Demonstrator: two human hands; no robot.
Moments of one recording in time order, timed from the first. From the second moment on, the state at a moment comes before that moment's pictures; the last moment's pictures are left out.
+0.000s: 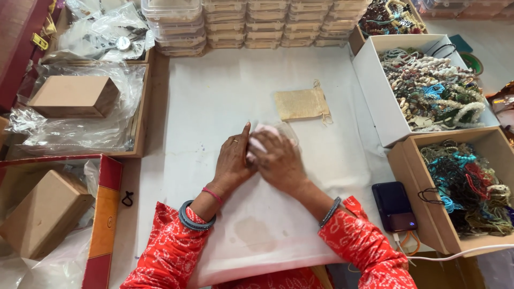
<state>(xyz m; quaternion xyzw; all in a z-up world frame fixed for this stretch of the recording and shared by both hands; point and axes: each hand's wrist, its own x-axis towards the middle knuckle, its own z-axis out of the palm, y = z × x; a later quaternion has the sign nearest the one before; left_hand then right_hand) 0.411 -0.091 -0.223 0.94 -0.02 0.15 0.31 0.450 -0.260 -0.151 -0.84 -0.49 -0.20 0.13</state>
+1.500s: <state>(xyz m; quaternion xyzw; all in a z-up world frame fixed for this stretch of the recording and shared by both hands) 0.393 -0.103 -0.193 0.89 -0.09 0.16 0.41 0.459 -0.278 -0.151 -0.78 -0.46 -0.31 0.30</state>
